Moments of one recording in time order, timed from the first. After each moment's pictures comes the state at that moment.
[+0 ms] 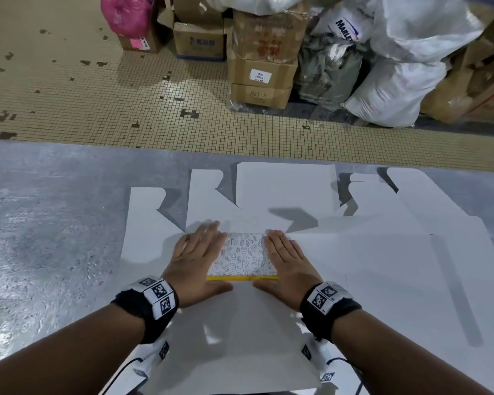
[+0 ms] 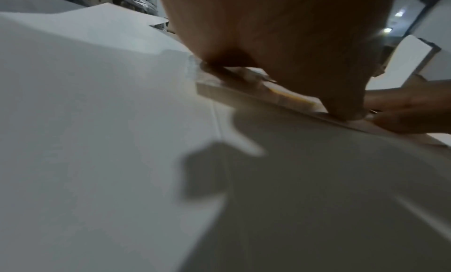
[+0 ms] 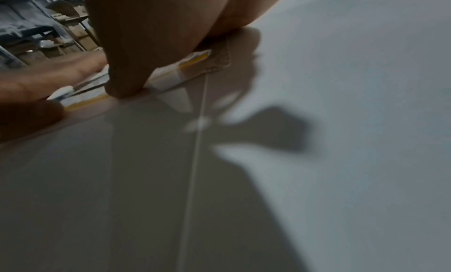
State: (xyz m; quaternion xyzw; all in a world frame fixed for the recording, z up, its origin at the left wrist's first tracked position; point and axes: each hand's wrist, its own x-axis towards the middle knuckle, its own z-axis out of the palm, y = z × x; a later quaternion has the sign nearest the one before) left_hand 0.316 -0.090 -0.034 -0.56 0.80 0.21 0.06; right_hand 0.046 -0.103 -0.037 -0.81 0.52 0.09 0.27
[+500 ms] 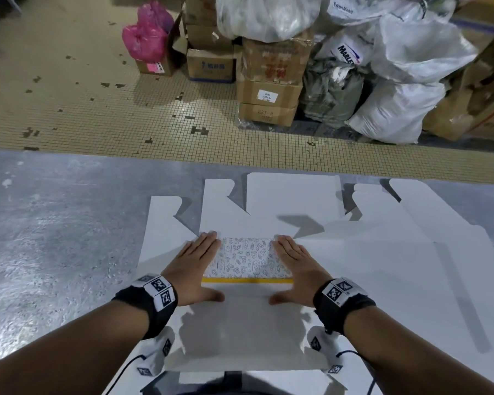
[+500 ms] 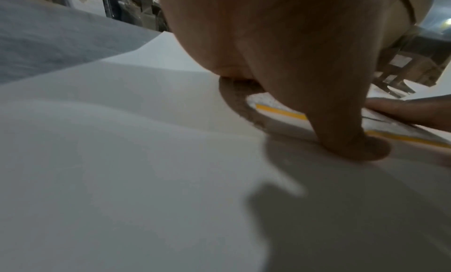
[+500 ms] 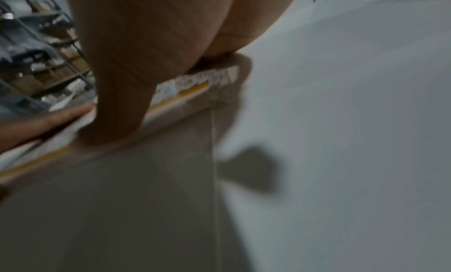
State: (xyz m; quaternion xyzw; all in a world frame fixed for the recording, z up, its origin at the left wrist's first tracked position) left_hand 0.345 -0.086 -0.017 -0.56 0.77 0.29 0.10; right_hand 0.043 -0.112 -0.016 -0.80 0.49 0.10 0.32
